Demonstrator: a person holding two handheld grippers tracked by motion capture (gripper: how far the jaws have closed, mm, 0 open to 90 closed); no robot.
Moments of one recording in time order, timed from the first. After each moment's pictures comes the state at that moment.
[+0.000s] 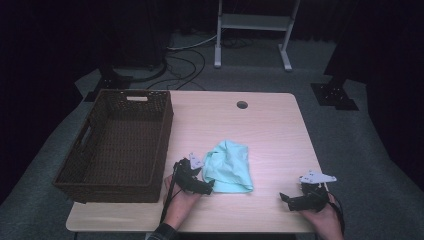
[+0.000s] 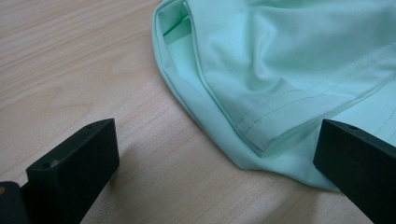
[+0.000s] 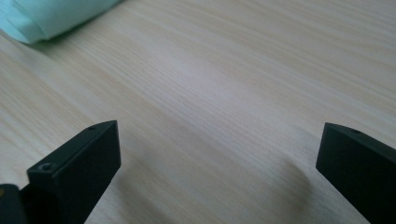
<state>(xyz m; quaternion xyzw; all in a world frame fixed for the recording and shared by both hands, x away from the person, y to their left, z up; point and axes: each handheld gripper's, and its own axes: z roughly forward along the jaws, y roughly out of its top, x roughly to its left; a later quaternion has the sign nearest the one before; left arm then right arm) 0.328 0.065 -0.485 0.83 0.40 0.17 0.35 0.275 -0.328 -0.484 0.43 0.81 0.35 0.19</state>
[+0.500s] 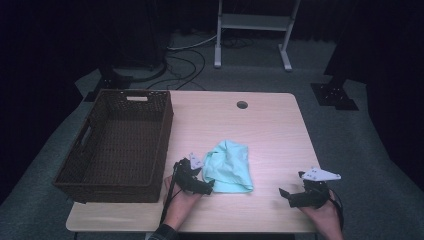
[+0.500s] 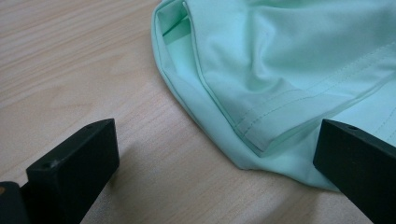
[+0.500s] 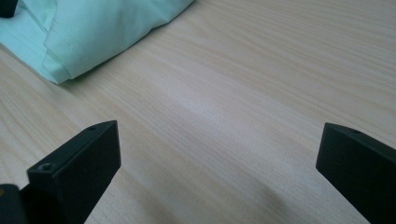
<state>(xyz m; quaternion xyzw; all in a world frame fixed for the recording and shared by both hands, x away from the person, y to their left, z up) 0.328 0.065 -0.485 0.83 0.40 0.17 0.35 0.280 -0.328 -0.472 0.41 0.80 0.39 0.20</state>
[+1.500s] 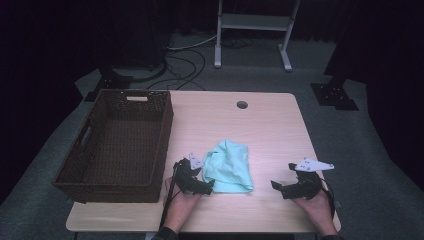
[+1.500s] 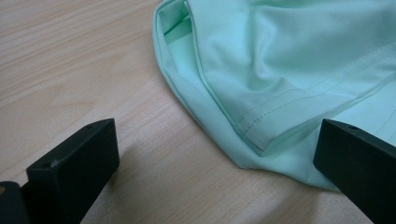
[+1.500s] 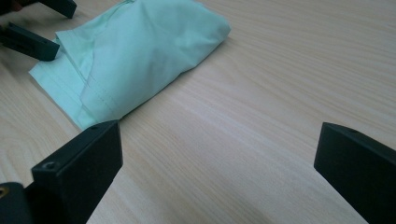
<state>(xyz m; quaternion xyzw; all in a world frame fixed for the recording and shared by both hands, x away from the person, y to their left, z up) 0.327 0.065 -0.485 0.83 0.40 0.17 0.35 0.301 -0.307 -0.458 0.38 0.80 0.43 0.17</state>
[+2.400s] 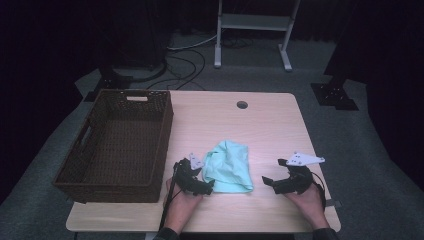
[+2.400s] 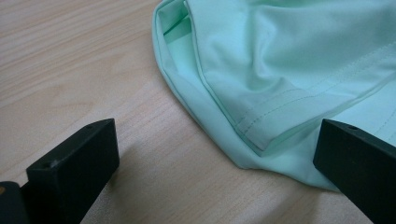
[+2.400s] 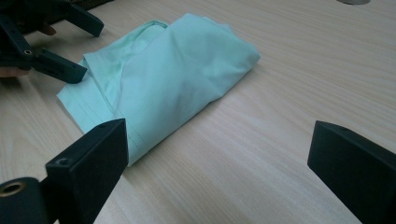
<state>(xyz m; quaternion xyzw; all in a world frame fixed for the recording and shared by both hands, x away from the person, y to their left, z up) 0.327 0.064 -0.485 0.83 0.40 0.17 0.35 0.314 -0.283 -0.448 0.36 0.81 0.44 0.15</state>
